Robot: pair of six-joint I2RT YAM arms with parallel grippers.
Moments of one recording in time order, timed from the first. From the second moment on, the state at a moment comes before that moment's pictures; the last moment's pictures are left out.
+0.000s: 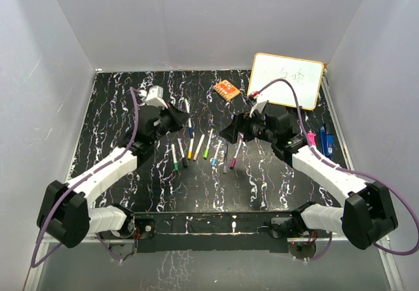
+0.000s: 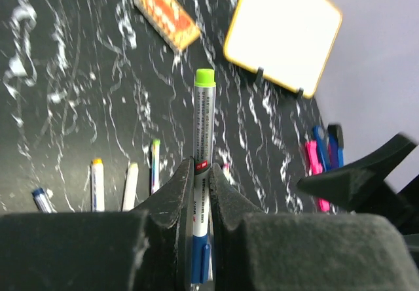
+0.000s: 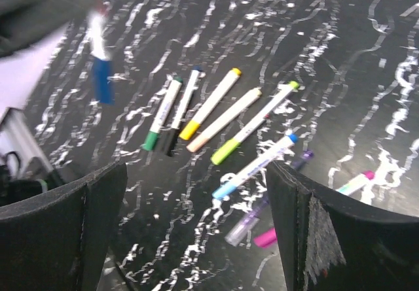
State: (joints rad) left arm -0.51 1.20 0.80 0.16 -0.06 -0.68; right arm 0.46 1.19 0.78 0.03 -0.35 0.37
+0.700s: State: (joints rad) left arm -0.51 1.38 0.67 0.66 0.28 -0.93; right arm 0.50 1.27 0.73 0.28 -0.55 0.49
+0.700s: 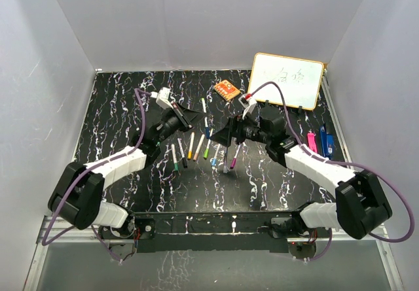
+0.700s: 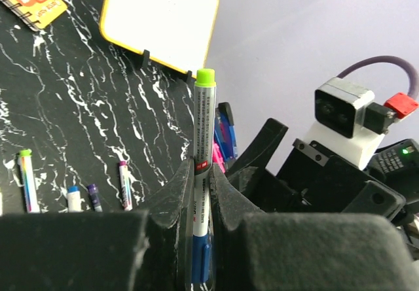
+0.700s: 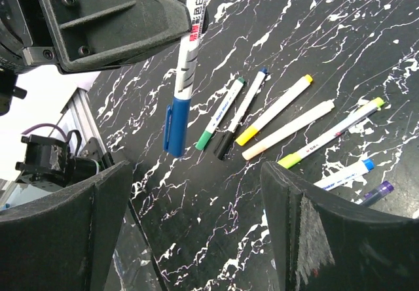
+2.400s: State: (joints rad) left arm -0.54 1.52 0.62 0.94 0.37 -1.06; right arm 0.54 1.41 0.76 0.44 -0.59 0.57
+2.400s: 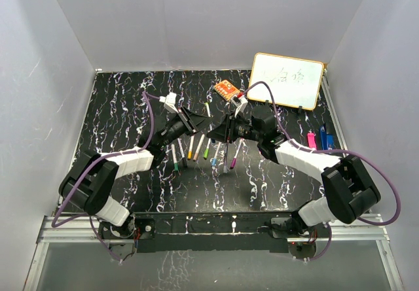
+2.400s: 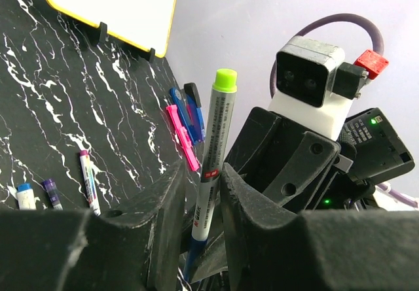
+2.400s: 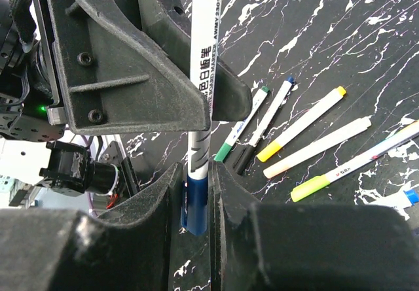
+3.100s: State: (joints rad) left arm -0.54 1.53 0.62 0.94 0.37 -1.04; right arm 0.54 1.43 0.76 0.43 -0.60 0.58
